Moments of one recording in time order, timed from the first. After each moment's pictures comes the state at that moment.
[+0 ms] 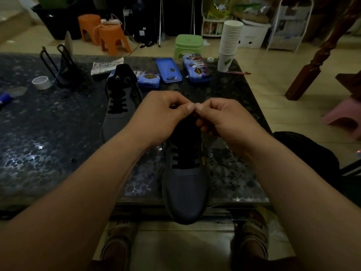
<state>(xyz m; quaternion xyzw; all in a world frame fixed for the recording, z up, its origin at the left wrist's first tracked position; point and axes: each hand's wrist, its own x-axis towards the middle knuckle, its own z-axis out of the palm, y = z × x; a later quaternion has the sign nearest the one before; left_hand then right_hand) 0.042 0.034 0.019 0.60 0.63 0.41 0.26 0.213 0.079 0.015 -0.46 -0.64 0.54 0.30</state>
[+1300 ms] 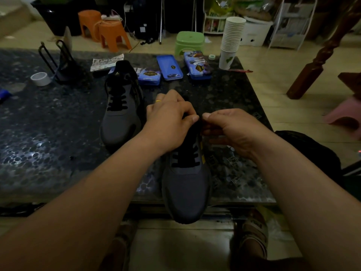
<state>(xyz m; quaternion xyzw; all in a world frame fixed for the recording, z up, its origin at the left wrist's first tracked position) 0.053 0.045 -0.004 0.68 0.69 0.24 0.09 0.225 0.093 -0.007 -0.52 -0.57 0.59 0.24</state>
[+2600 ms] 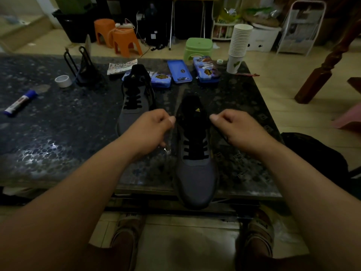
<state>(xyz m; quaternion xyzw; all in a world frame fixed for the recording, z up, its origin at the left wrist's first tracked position) 0.001 0.002 -0.019 0.53 0.69 0.36 0.34 0.237 0.083 -0.013 -0.52 -0.75 0.35 0.22</state>
